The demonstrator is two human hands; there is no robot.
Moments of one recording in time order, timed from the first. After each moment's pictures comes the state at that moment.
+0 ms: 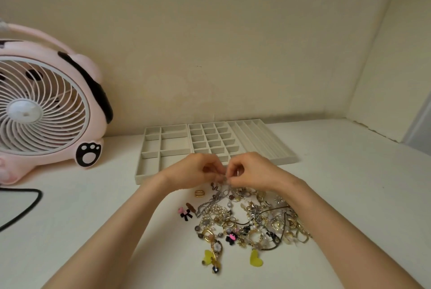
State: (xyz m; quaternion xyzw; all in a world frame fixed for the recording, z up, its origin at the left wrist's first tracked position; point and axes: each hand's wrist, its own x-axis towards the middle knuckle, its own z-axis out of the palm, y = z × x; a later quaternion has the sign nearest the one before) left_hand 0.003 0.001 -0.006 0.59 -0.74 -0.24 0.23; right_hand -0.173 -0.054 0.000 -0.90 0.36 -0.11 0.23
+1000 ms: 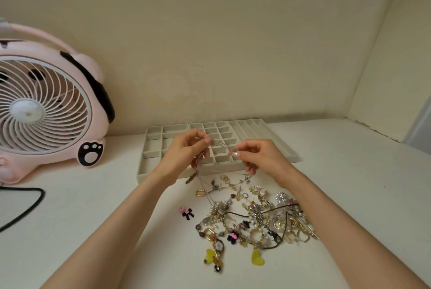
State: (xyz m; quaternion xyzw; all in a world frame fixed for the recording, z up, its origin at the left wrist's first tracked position) left_hand 0.008 0.004 0.004 0.53 -0.55 -0.33 0.55; right_hand -0.181 -0.066 0.001 -0.74 0.33 -0.32 0.48
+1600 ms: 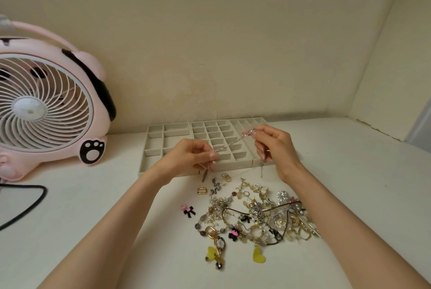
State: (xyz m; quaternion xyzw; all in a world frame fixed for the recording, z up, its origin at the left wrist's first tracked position) left_hand 0.016 0.006 0.002 0.57 -0.59 -0.38 0.42; right_hand -0.186 -0.069 0.007 -0.64 0.32 -0.47 0.52
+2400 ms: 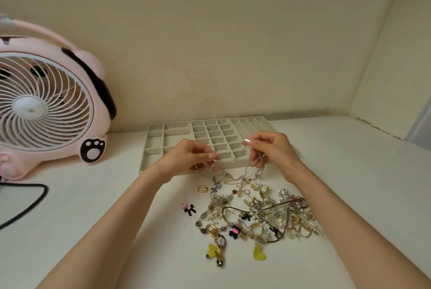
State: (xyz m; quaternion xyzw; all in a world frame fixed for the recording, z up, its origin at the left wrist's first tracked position) left_hand 0.016 0.007 0.001 0.59 -0.59 -0.38 0.40; right_hand -0.193 -0.078 -0.002 -0.69 0.36 -0.39 0.49
